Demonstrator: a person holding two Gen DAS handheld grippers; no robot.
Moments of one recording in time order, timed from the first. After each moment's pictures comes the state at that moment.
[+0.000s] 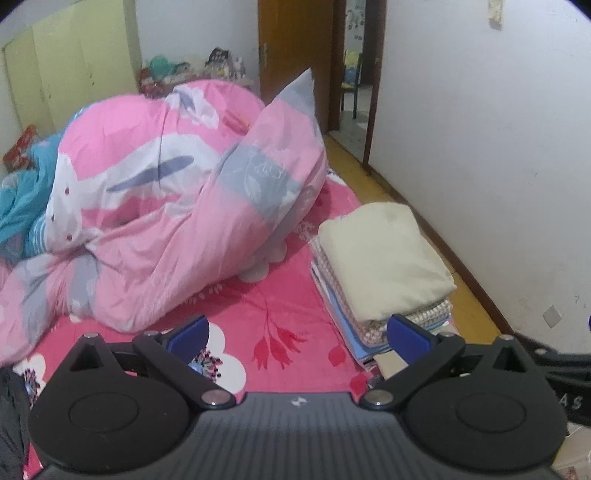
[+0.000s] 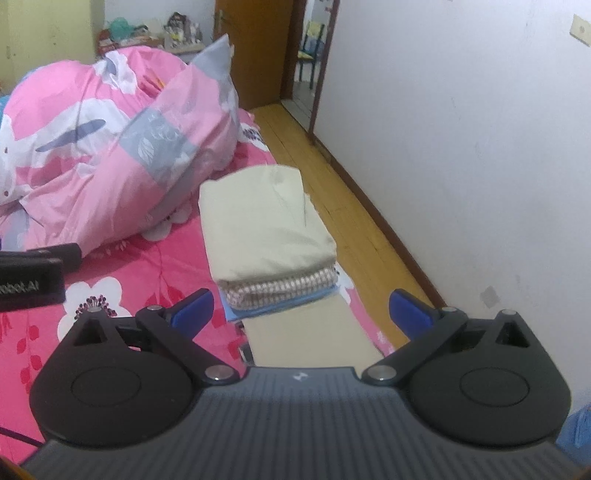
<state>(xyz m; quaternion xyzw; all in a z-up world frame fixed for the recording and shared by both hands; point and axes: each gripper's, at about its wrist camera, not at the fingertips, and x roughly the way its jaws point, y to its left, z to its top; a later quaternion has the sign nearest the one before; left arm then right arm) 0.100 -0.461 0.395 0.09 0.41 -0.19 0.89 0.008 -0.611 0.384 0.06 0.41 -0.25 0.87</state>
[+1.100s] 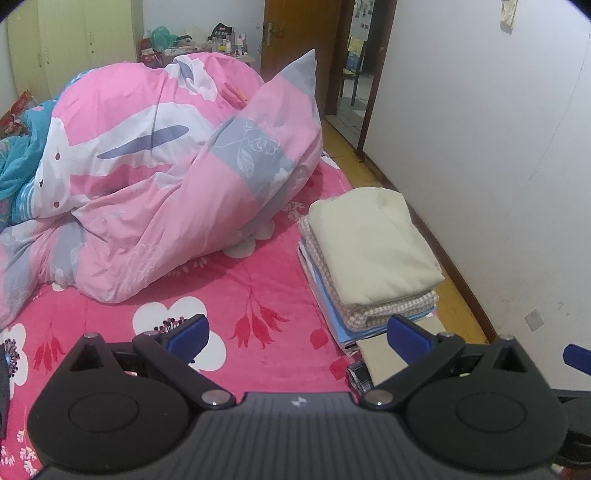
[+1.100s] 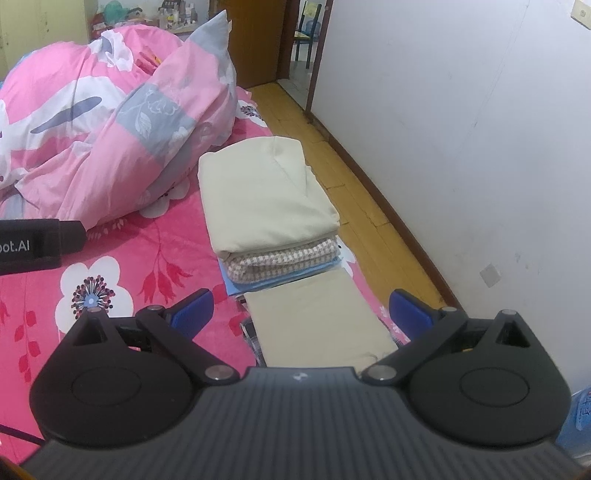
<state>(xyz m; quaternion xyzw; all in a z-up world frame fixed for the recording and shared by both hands) 0.099 -0.457 0.384 0.06 0.44 -0.19 0.88 0.006 -0.601 0.365 0.06 0.43 -0.25 0.86</state>
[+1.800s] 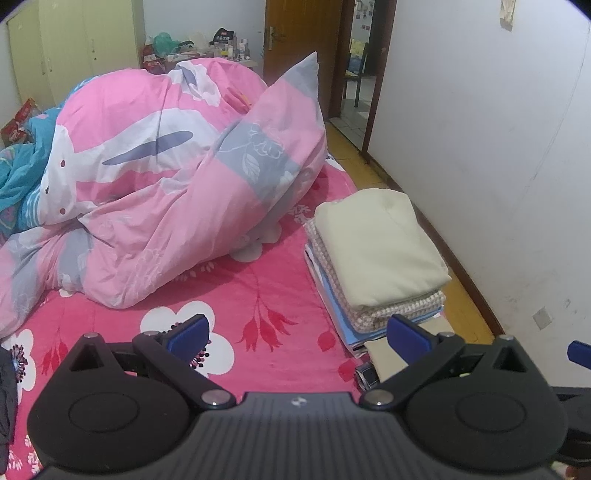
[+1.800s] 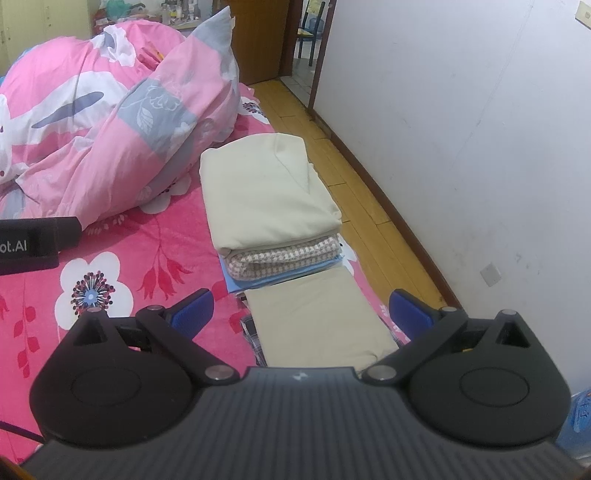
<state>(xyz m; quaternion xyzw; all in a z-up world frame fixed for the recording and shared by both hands) 0.098 -0.459 0.386 0.07 0.43 -0.19 0.88 0.010 -0.601 0.363 0.05 0.44 -0.25 0.86</state>
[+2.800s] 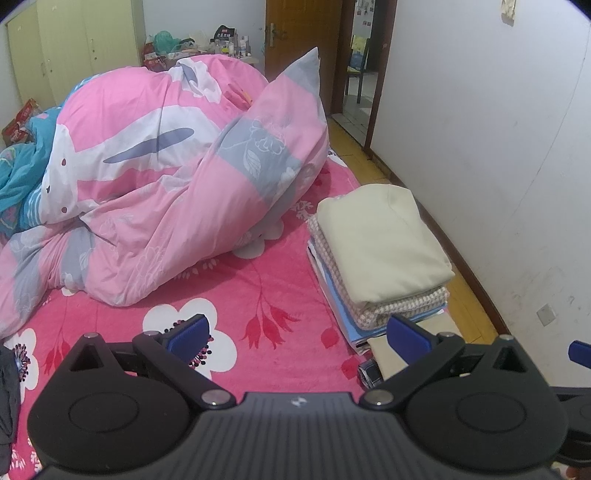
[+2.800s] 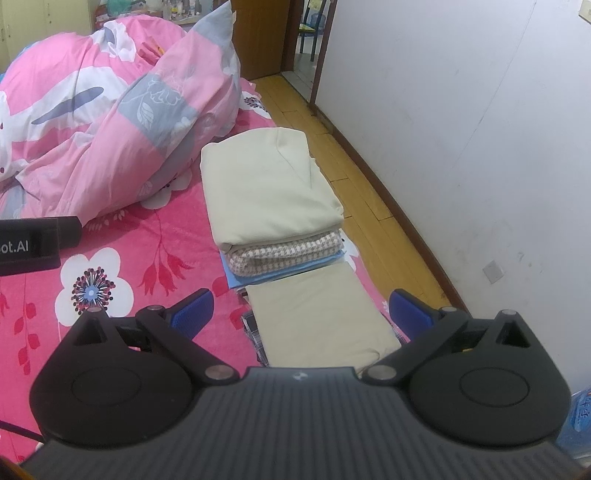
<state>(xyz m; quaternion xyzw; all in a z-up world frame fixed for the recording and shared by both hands) 0.099 -0.460 0.383 0.08 0.43 -0.18 0.88 0.012 -0.602 0.360 0.05 0.45 -0.24 0.86</state>
